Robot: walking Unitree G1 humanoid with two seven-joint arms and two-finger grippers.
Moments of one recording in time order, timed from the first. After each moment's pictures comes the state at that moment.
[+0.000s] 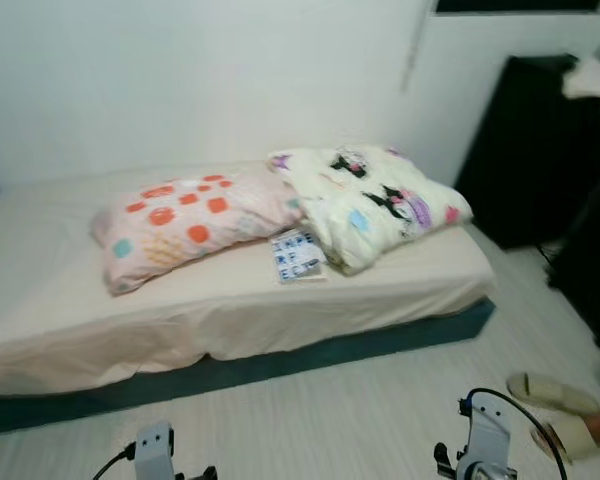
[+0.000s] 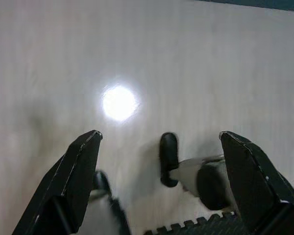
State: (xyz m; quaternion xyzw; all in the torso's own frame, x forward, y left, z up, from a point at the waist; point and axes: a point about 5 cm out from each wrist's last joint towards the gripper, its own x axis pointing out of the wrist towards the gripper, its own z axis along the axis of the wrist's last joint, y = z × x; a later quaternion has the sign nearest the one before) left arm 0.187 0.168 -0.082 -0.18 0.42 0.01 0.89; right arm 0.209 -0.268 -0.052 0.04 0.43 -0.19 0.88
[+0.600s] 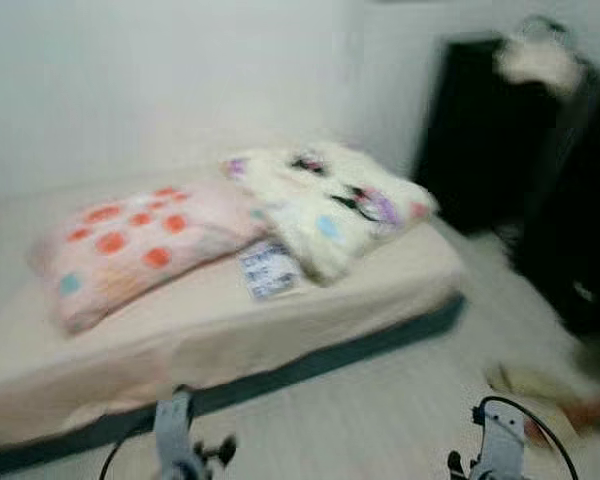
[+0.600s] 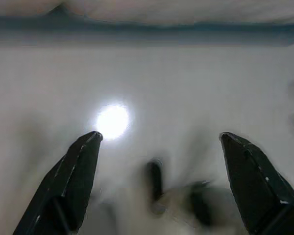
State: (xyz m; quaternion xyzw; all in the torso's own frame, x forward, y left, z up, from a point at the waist) left arm 0.192 0.172 -0.079 -0.17 0.41 0.01 0.89; right arm 0.243 -0.257 -0.033 0.04 0.37 -0.17 0.91
